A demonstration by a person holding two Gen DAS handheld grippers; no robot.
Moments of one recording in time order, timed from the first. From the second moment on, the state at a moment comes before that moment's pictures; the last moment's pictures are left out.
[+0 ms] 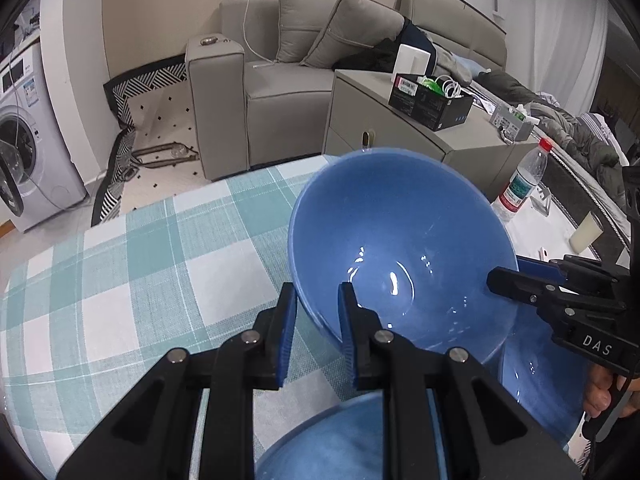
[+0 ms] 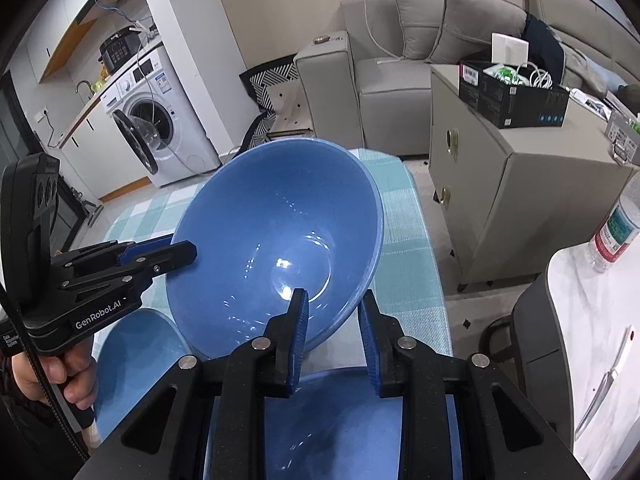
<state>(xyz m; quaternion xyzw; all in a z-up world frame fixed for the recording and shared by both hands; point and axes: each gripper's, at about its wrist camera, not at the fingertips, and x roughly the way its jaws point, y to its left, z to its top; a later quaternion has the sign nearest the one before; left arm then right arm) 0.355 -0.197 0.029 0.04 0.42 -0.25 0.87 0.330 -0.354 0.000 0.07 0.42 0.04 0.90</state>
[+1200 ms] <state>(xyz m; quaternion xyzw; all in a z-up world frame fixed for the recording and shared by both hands) 0.299 -0.163 0.089 0.01 0.36 -0.24 0.90 0.262 -0.327 0.067 0.07 0.36 0.07 0.93</state>
